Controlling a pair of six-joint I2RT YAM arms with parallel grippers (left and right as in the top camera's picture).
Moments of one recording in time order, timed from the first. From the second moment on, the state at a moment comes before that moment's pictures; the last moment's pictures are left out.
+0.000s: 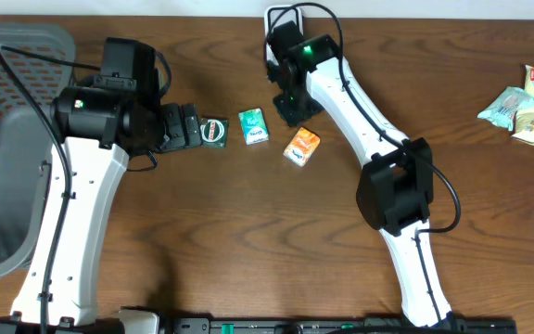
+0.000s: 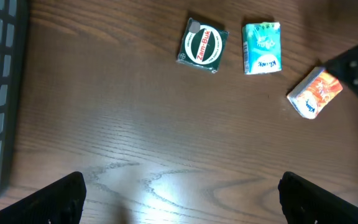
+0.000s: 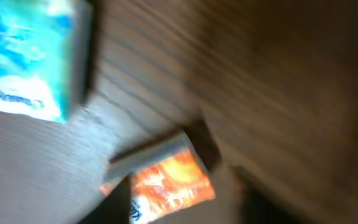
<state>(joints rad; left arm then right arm) -0.13 1.50 1.60 -1.31 0.04 -0.33 0.48 2.43 2.29 -1.29 0.02 -0.10</state>
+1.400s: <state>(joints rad) -0.13 1.50 1.60 -1.31 0.04 -0.33 0.41 2.51 2.31 -1.30 -0.06 -0.06</state>
